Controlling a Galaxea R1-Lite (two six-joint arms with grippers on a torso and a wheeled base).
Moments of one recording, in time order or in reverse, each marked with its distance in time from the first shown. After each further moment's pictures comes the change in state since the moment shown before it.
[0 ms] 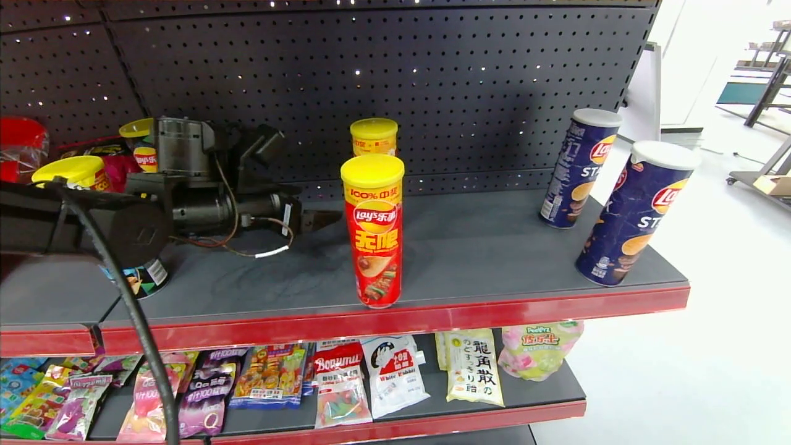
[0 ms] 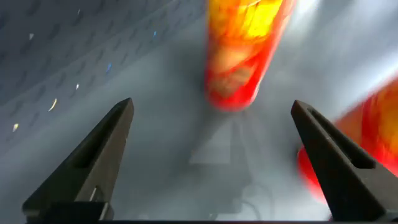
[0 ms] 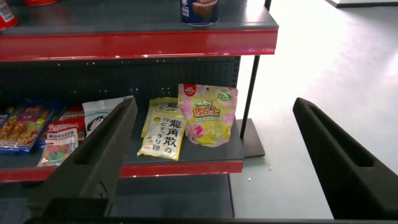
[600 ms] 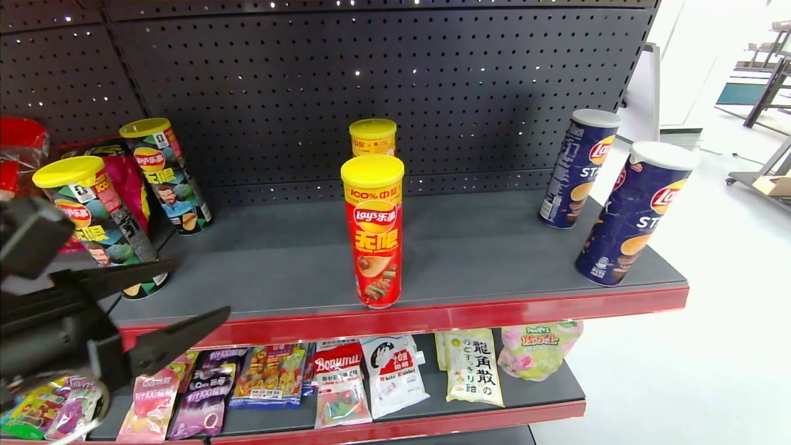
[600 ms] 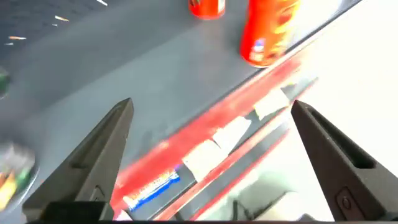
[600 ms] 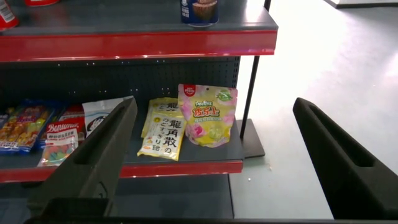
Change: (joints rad) left arm 0.080 -0.797 0.636 0.099 0.036 -0.052; right arm 0.000 0.000 0.000 0.000 0.000 0.000
